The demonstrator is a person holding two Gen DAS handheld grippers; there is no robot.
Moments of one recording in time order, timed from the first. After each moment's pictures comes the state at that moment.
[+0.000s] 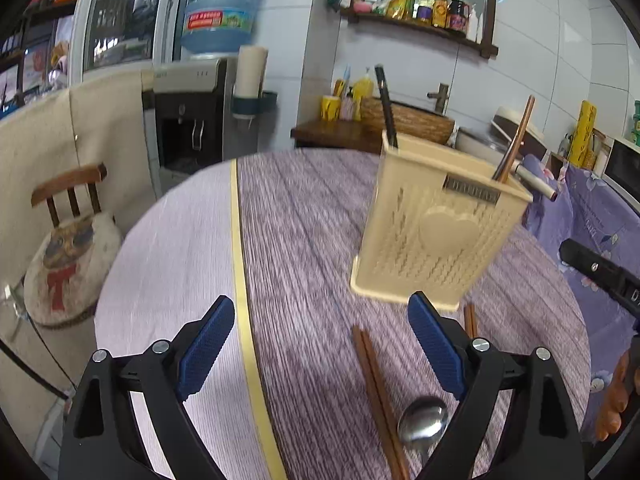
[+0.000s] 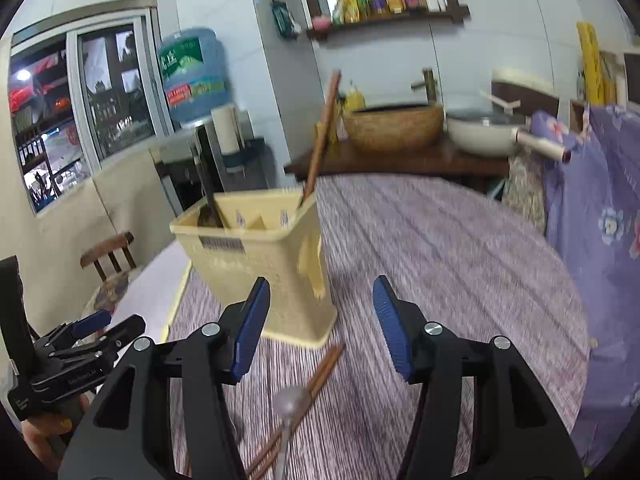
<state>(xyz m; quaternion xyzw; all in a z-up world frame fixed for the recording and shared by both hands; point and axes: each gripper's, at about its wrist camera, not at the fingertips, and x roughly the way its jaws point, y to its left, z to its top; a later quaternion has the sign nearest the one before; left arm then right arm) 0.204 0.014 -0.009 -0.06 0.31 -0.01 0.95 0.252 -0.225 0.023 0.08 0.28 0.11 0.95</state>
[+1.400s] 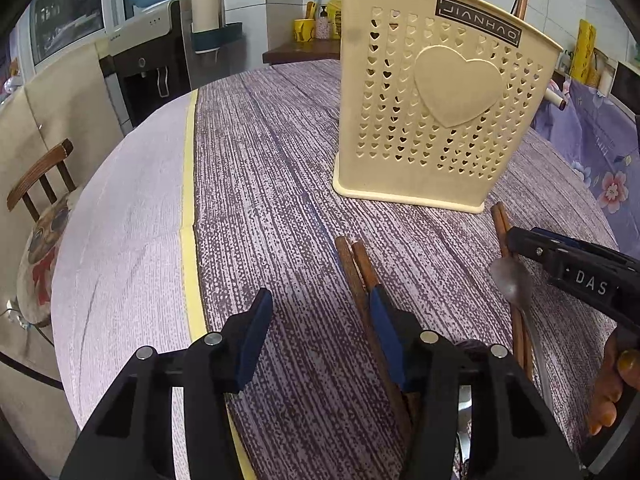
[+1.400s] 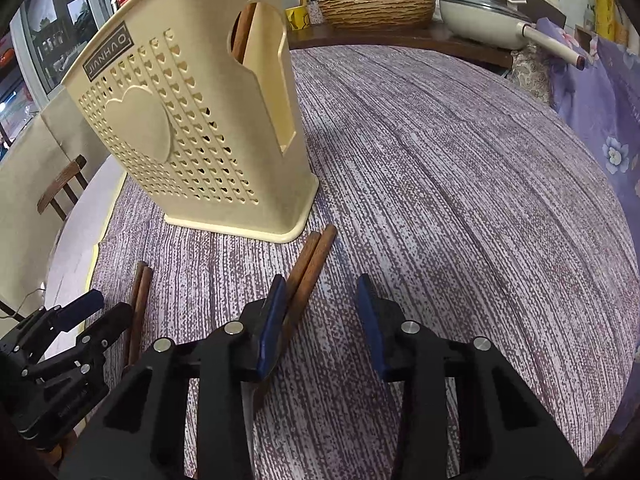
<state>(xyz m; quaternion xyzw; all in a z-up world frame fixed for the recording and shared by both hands) 0.232 -0.012 -0.072 0.01 0.42 -0.03 0.91 0.306 -0.204 -0.068 0.07 0.44 0.07 0.89</state>
